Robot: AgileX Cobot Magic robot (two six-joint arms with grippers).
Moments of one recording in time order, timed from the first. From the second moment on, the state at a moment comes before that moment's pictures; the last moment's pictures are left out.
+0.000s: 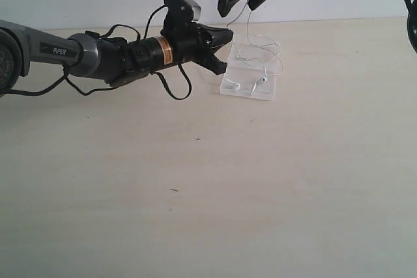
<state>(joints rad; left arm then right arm) -0.28 2.51 -1.68 0.85 -0.79 -0.53 0.35 2.36 -2.36 0.17 1.23 -0.13</state>
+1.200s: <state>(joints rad) -0.29 2.52 -1.83 0.87 -0.66 -0.57 0.34 2.20 -2.07 0.23 1.22 -0.28</state>
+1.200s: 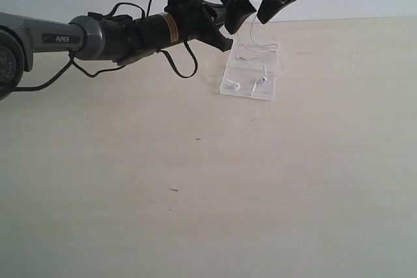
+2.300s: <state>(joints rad) -0.33 2.52 -1.83 0.94 -0.52 -0.72 0.34 1.87 -1.86 -0.33 1.23 -0.02</state>
